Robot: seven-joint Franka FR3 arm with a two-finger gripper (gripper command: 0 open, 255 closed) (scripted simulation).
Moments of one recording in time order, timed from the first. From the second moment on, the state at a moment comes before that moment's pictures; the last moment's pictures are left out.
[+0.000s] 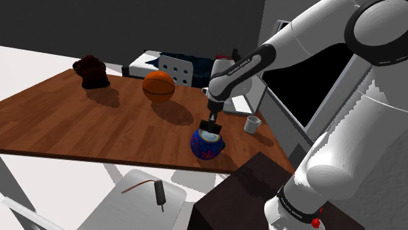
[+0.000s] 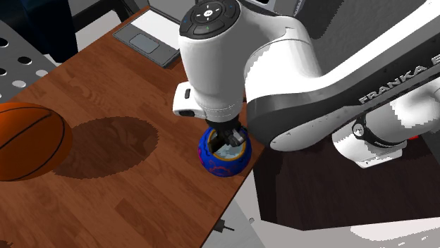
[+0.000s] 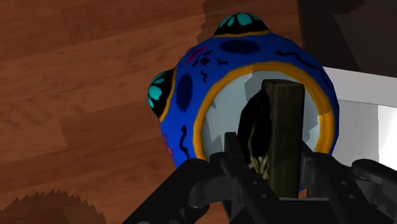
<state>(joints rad) 0.10 0.00 -0.12 -2.48 0.03 2.40 -0.68</state>
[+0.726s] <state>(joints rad) 0.10 0.02 -0.12 -2.49 0.04 2.44 -0.69</state>
